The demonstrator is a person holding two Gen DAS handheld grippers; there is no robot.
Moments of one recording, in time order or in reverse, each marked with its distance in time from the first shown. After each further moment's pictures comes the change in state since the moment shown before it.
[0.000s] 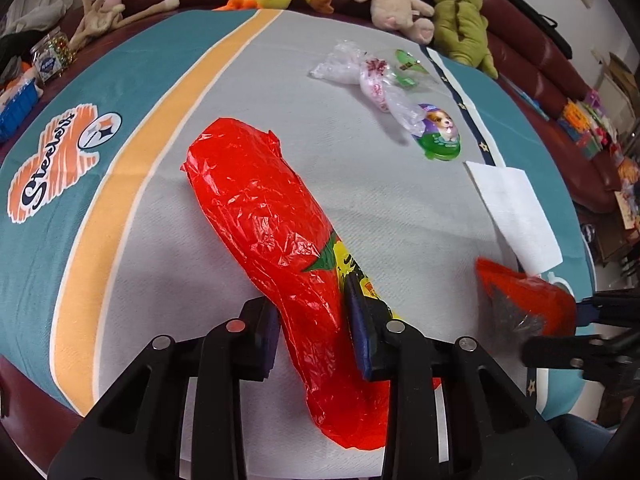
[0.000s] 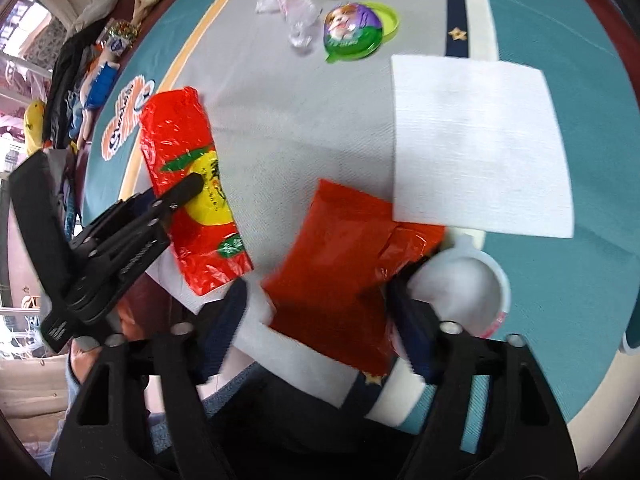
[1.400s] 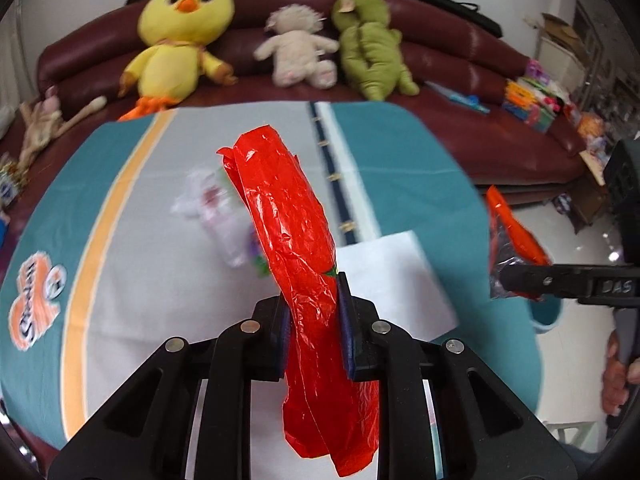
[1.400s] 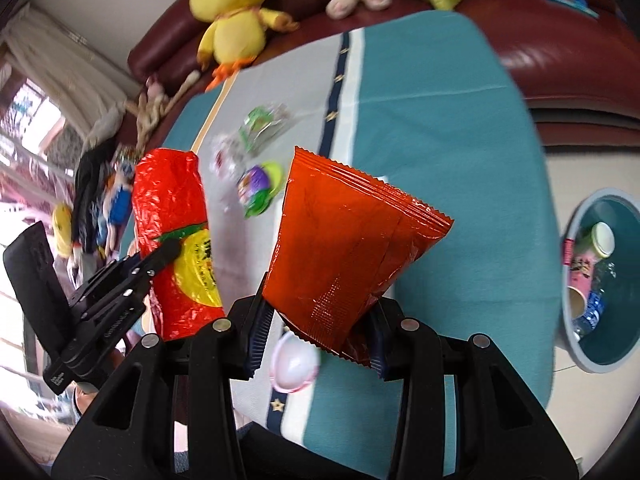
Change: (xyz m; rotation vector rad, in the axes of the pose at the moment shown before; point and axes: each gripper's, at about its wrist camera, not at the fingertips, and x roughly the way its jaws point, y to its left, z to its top) left arm -0.052 -0.164 0.071 0.241 -0.144 -0.084; right arm -0.123 -0.138 -0.002 0.172 -0.372 0.109
